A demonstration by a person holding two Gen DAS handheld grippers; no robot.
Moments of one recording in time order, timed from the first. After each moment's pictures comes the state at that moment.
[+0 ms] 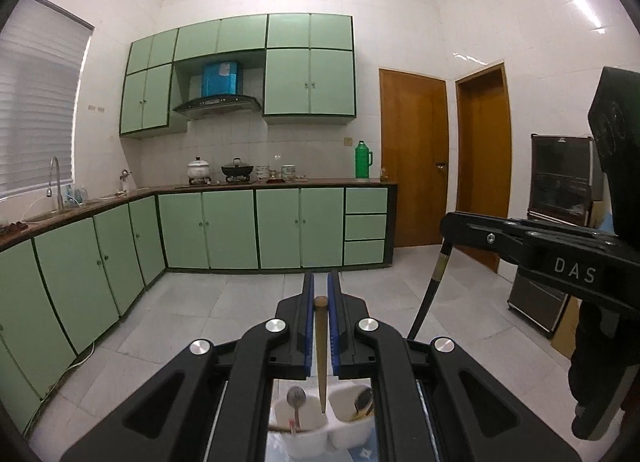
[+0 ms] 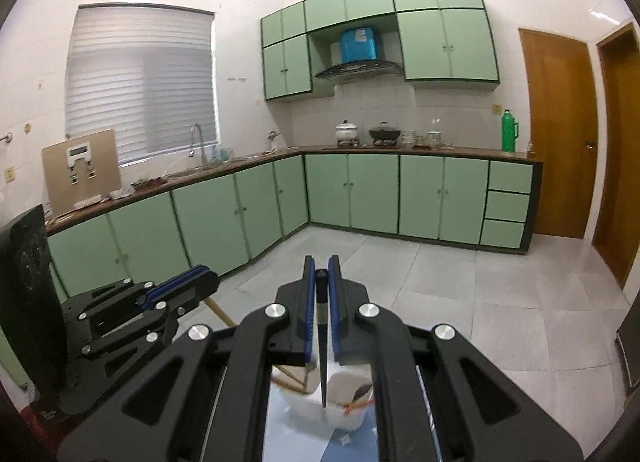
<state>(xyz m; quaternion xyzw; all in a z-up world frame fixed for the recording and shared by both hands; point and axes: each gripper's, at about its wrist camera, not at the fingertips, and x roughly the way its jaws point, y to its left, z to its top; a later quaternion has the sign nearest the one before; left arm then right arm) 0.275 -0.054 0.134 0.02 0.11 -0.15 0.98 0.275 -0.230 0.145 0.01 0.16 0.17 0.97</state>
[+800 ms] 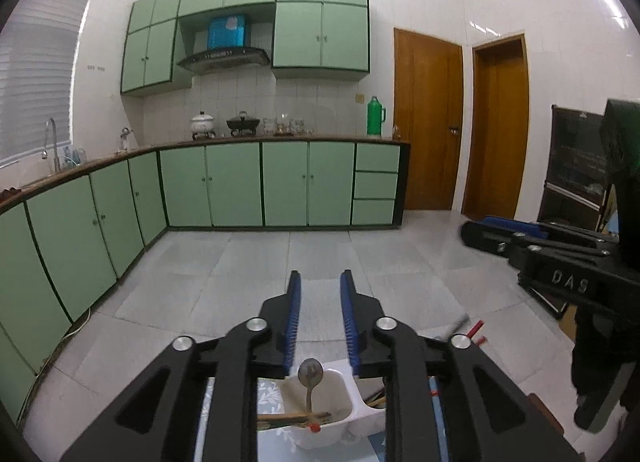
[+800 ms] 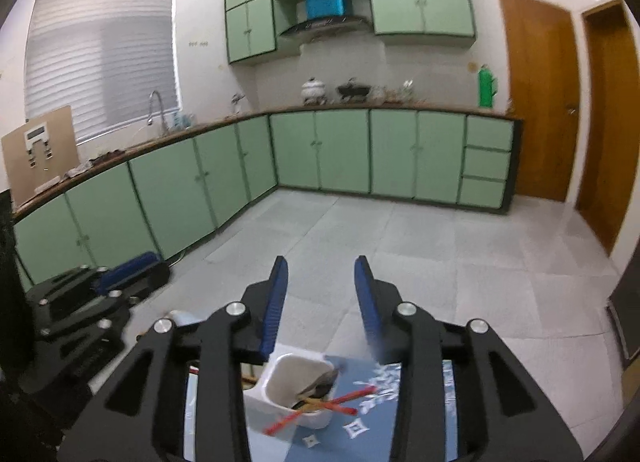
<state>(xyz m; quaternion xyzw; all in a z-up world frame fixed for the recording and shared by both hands) 0.333 -0.046 0.070 0.02 0.18 -0.14 0.97 0.342 -0.230 0.057 0.00 0.22 0.12 0.97</state>
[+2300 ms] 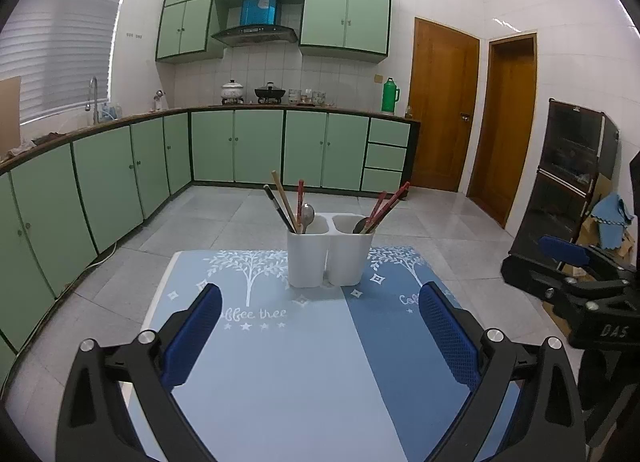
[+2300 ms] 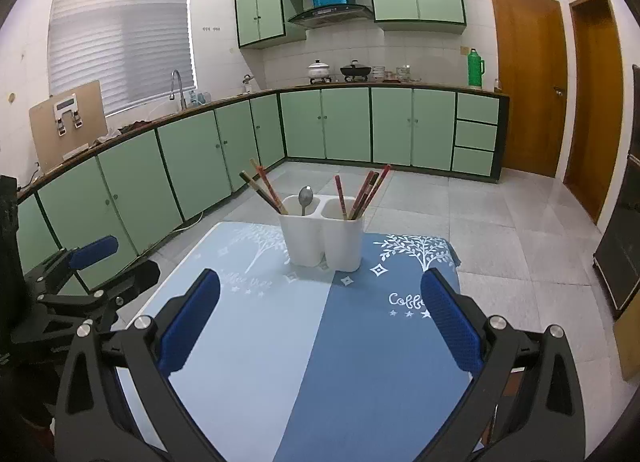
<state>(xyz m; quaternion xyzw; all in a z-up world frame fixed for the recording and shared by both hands) 0.092 -0.015 0.025 -0.02 0.23 -0.10 0.97 0.078 -0.216 0.003 0.01 0.26 0.12 0.96</state>
